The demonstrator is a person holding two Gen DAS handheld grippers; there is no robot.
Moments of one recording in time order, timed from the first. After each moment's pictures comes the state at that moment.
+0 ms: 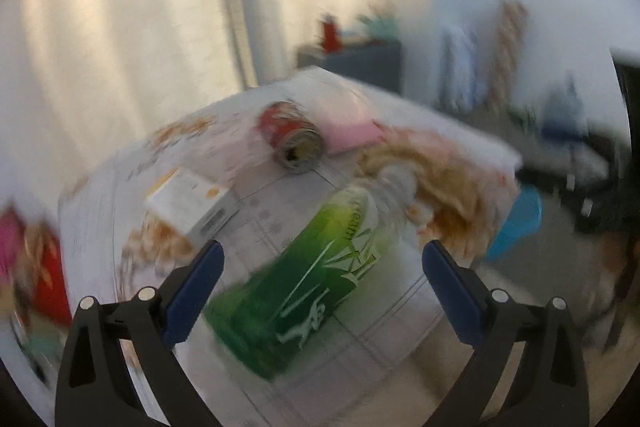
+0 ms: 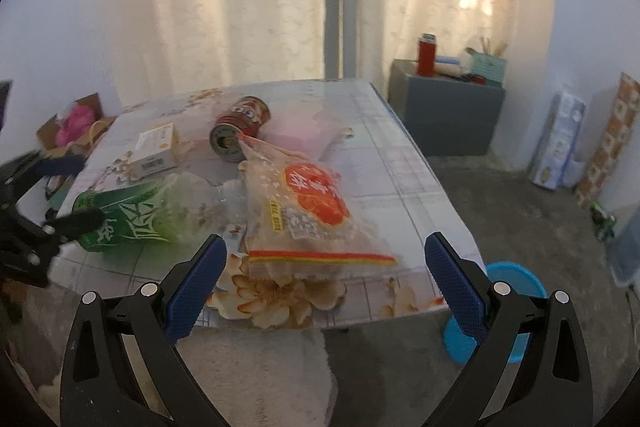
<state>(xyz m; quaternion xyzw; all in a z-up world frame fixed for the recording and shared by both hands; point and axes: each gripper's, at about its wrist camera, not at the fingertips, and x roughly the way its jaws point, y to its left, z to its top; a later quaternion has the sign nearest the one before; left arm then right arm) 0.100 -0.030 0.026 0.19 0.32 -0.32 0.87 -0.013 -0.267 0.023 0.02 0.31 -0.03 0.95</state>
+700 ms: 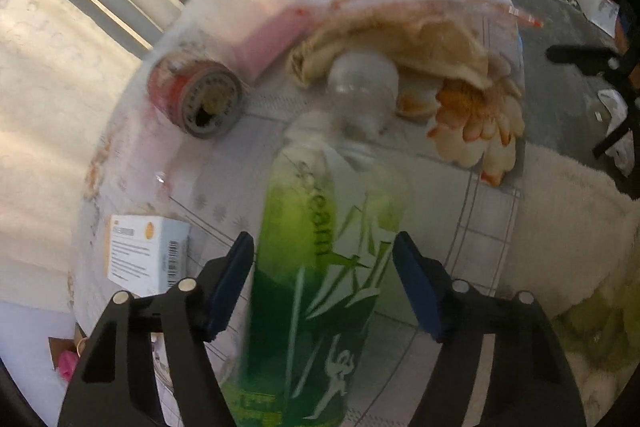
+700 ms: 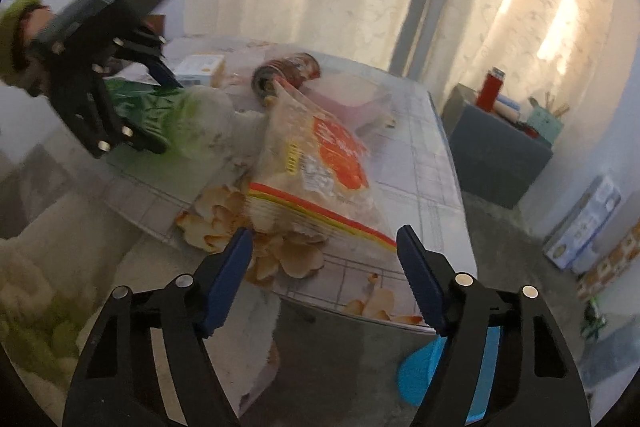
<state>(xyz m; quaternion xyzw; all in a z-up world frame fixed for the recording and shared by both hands) 0.151 -0.091 -0.032 0.43 0.42 -0.38 0.70 -0.022 -0.279 -0.005 -0.12 0.32 0.08 0.94</state>
